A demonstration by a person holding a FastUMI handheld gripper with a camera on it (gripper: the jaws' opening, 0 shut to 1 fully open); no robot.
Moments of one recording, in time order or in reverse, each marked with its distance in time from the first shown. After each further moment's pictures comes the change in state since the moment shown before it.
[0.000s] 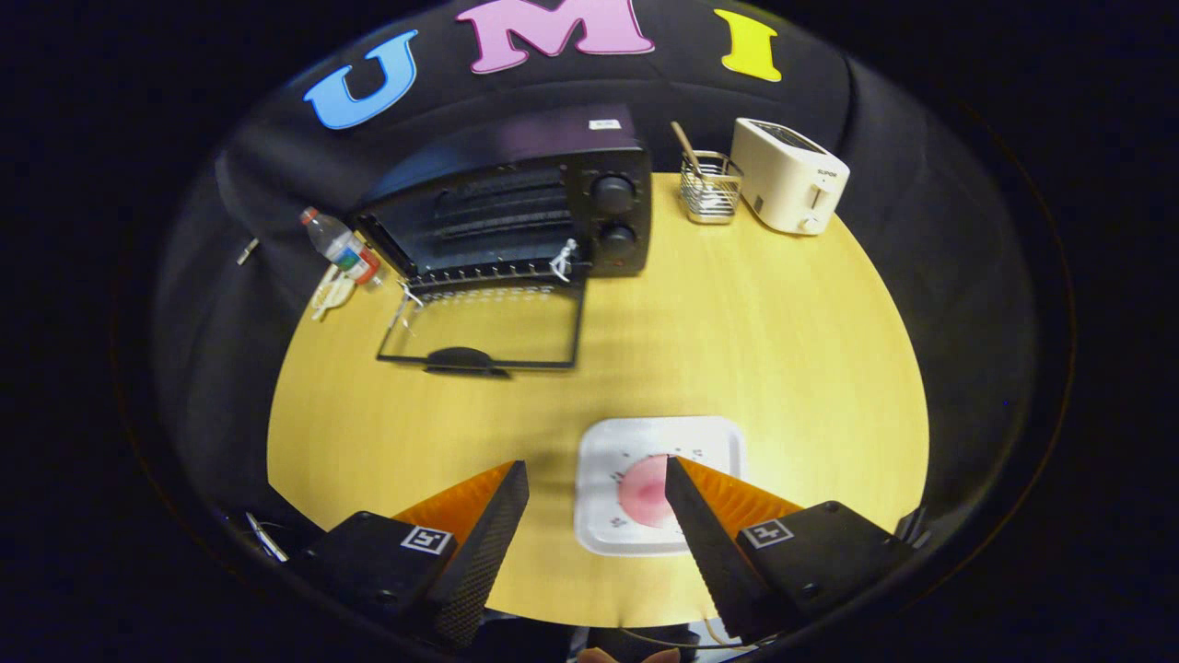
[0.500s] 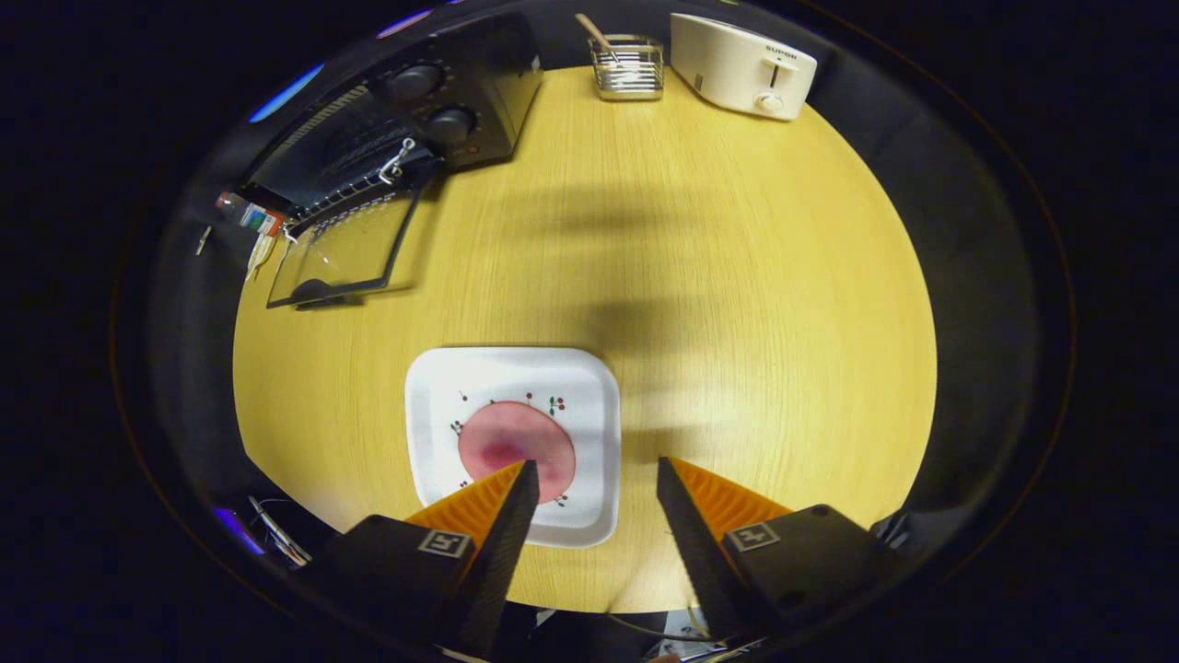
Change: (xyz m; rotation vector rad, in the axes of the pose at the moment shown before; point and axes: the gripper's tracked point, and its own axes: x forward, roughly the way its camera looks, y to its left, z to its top) arm 0.069 -0.094 -0.059 0.046 0.321 -0.002
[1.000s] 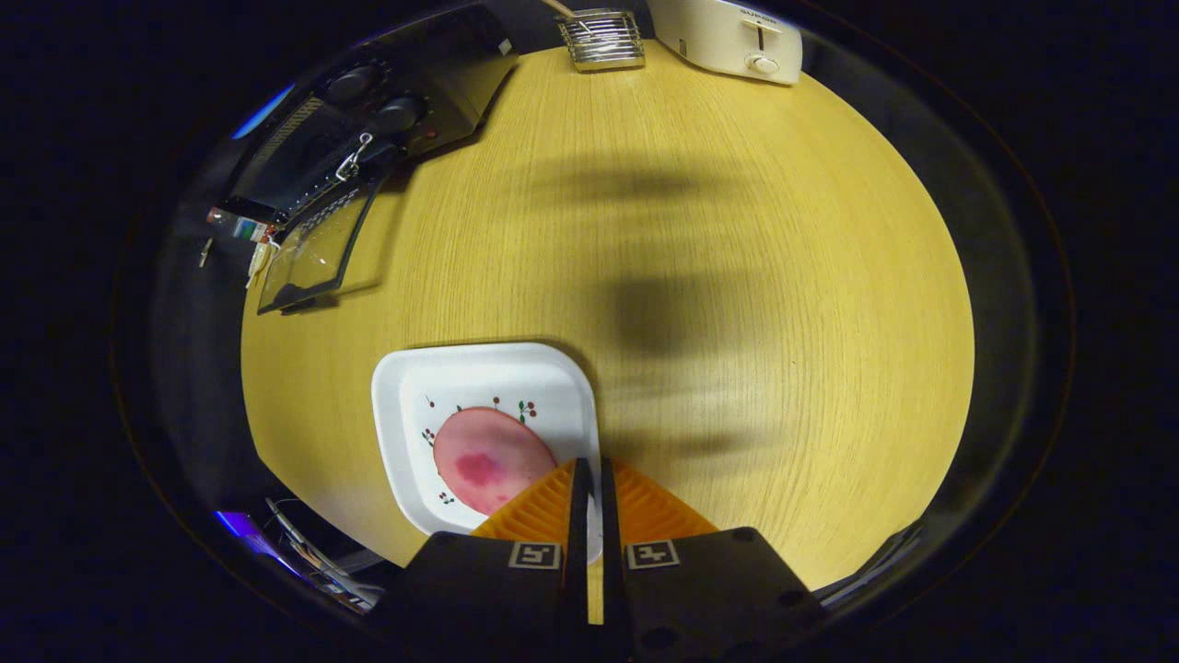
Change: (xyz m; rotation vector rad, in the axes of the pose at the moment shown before) arm 0.024 -0.013 0.003 0.045 0.029 0.121
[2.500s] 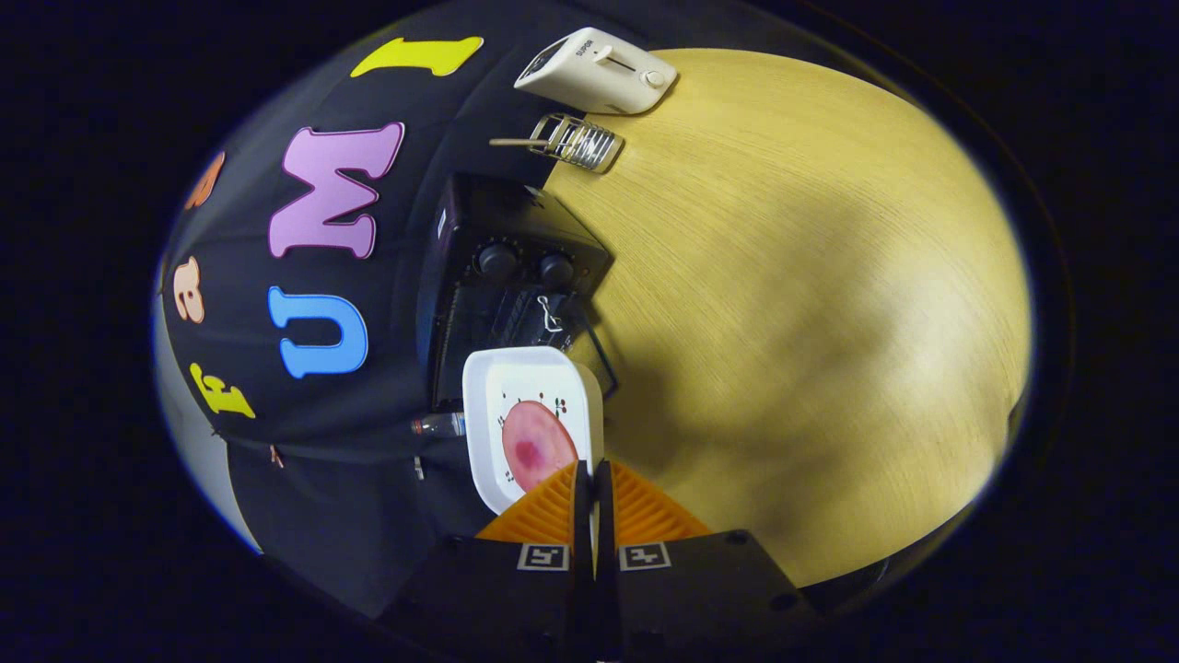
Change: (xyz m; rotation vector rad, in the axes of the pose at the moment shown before) arm -0.109 0.152 0.051 0.716 -0.343 0.564
